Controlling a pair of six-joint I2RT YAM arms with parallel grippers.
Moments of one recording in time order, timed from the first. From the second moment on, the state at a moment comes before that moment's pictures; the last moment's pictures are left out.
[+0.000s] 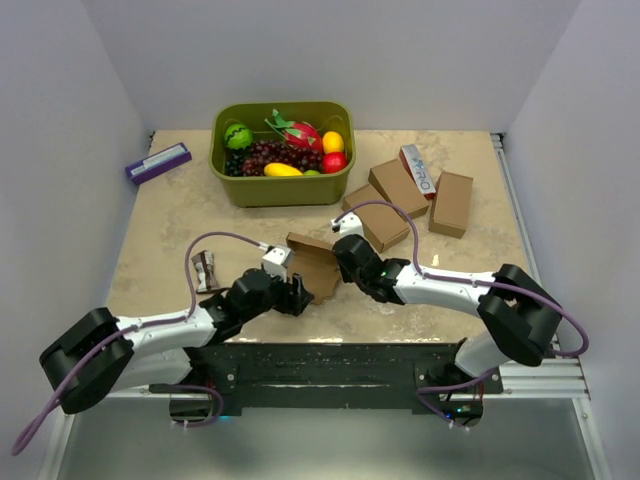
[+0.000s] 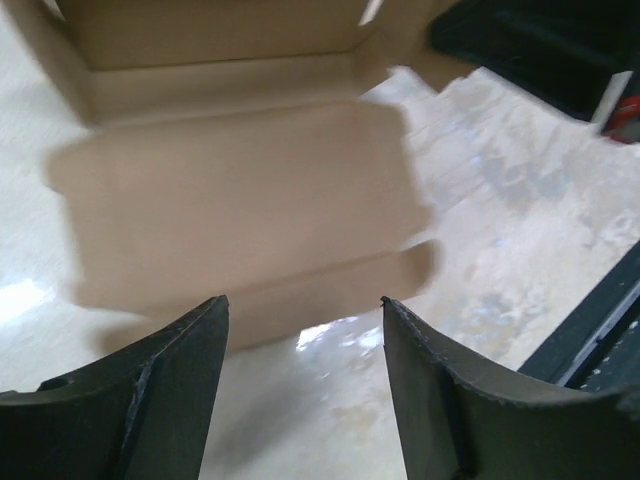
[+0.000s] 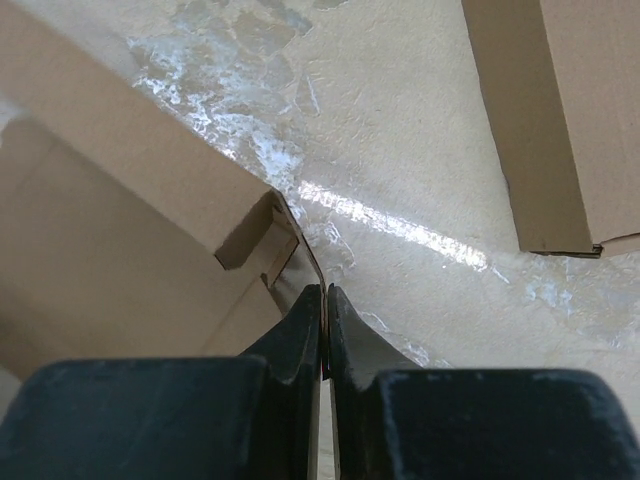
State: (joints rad) left arm -0.82 1.14 0.25 0.40 -0.03 -0.48; right arm 0.91 1.50 0.79 -0.04 0.47 0.33
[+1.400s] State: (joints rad) left arm -1.02 1.64 0.34 0.92 0.04 -0.45; right arm 0.92 1.66 0.91 -0.14 0.35 0.57
